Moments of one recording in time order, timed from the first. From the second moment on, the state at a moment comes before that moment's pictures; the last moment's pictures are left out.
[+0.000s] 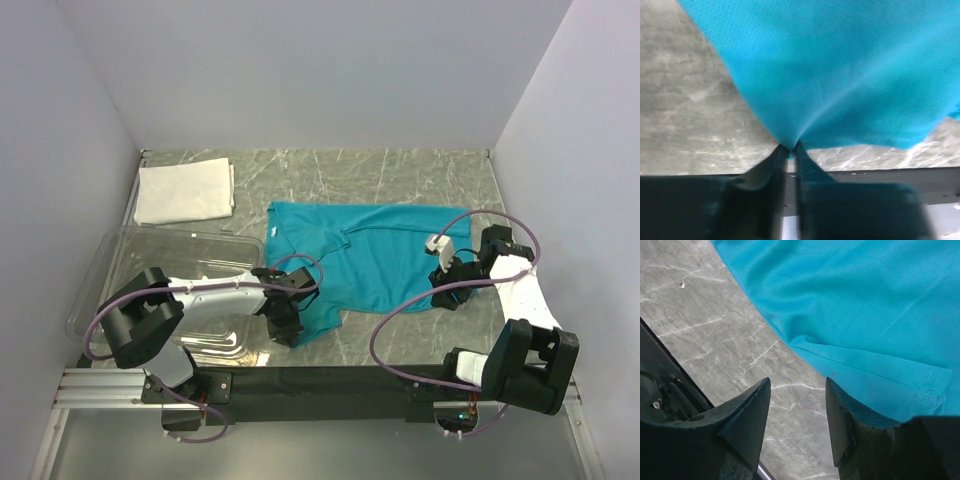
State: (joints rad) left arm -0.99 1.55 0.83 -0.68 0.03 -1.19; right arm -0.28 1.21 0.78 -1.03 -0.62 -1.11
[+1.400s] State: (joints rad) left arm -1.00 1.49 0.92 -0.59 0.00 -1.00; right arm -0.37 1.61 1.03 -0.82 -0.41 -0.84
